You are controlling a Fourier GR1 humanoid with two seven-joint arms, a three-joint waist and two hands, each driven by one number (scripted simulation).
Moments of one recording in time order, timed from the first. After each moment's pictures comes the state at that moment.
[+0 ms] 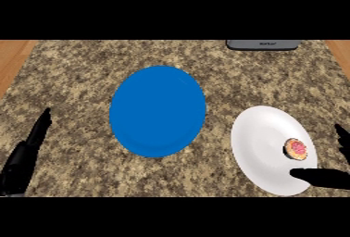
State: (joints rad) left arm 0.10 0.46 -0.05 -1.51 -0.01 0.16 -0.12; right arm 0.16 -0.49 -0.01 -1.80 0.16 -0.13 0.77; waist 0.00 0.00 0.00
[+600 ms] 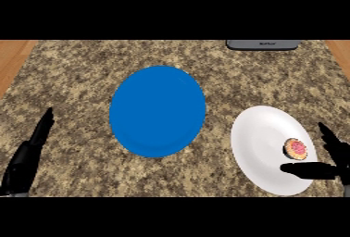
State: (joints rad) left arm 0.10 0.38 0.01 -1.52 -0.10 0.11 -0.11; right arm 0.08 -0.38 -0.06 -1.63 0.22 -0.04 0.69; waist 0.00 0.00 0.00
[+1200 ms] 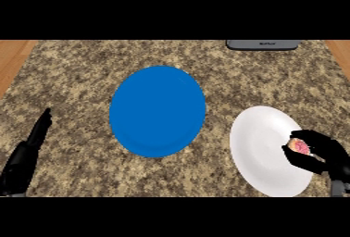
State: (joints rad) left arm 0.10 0.34 0.08 -1.52 -0.14 0.04 -0.12; right arm 0.04 -0.30 -0.10 -1.53 0.28 -0.04 0.55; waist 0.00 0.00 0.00
